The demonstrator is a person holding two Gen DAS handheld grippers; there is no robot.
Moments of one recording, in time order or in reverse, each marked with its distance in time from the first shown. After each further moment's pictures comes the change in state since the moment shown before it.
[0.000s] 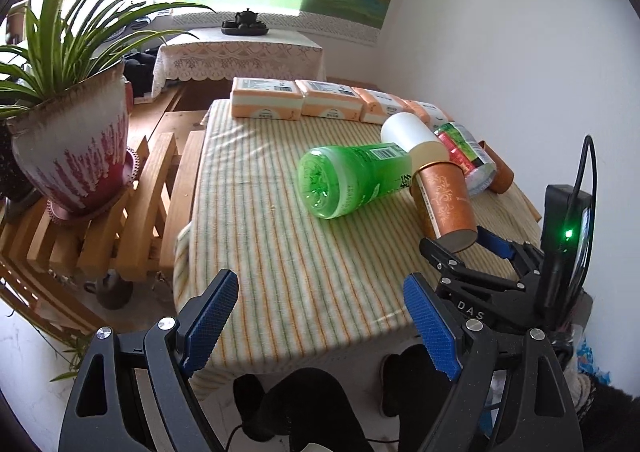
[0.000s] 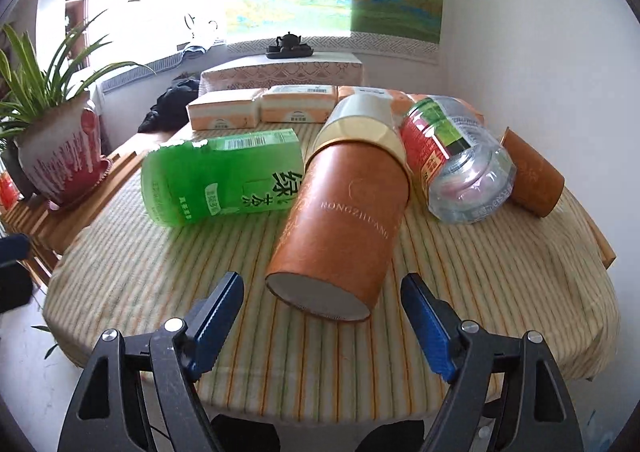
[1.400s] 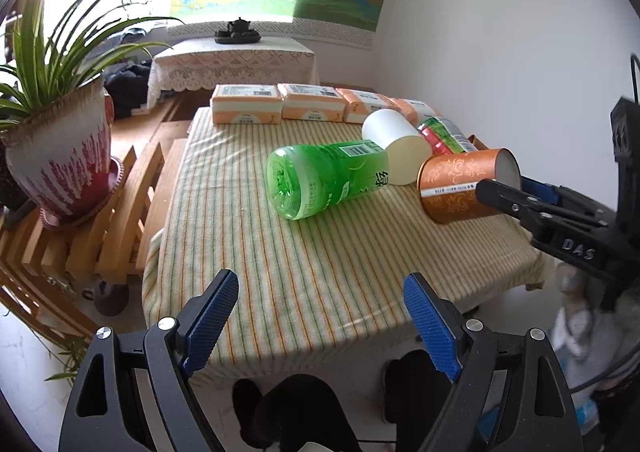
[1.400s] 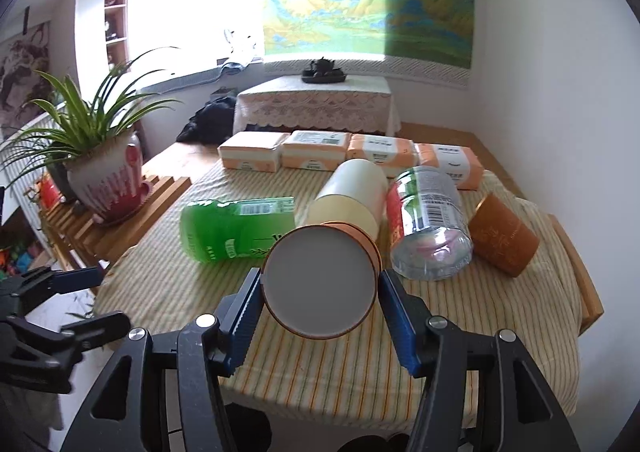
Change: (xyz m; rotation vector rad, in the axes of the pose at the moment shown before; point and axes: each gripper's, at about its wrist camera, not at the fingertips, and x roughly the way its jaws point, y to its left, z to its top) left arm 0.009 -0.039 -0.007 0.035 -0.031 0.034; right arm -0.061 -0.047 0.042 -0.079 -0.034 0.163
